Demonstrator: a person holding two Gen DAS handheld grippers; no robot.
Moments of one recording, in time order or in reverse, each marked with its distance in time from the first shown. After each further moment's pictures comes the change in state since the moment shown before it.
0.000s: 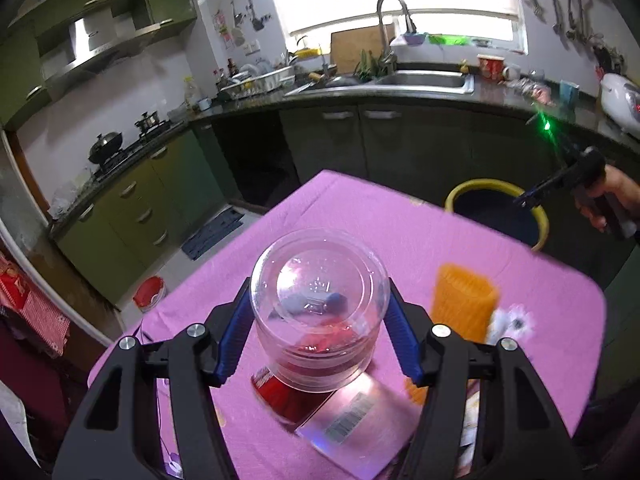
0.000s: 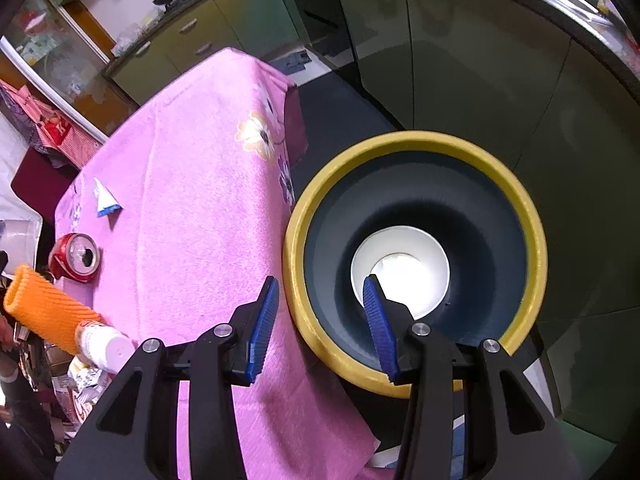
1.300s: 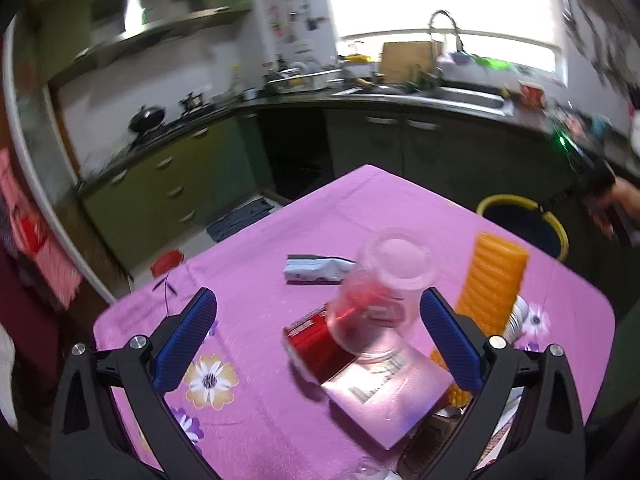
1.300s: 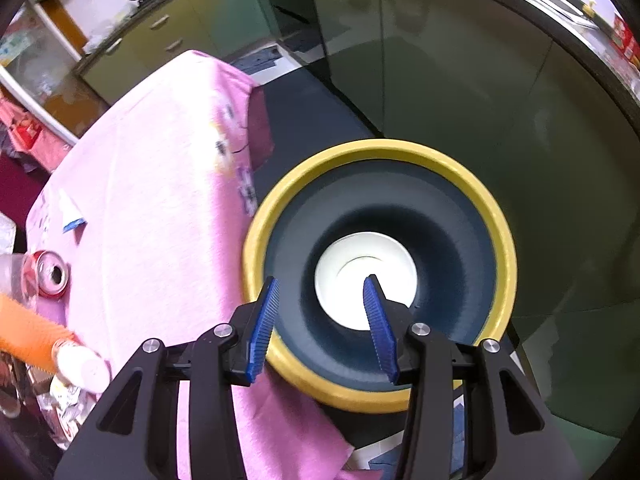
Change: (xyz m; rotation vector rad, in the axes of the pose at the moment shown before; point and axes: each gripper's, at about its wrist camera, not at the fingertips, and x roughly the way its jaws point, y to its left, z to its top) left arm -0.021 0.022 -0.051 -0.129 -0.019 0.110; right arm 0.004 -0.004 0.015 0.010 0.035 -0.106
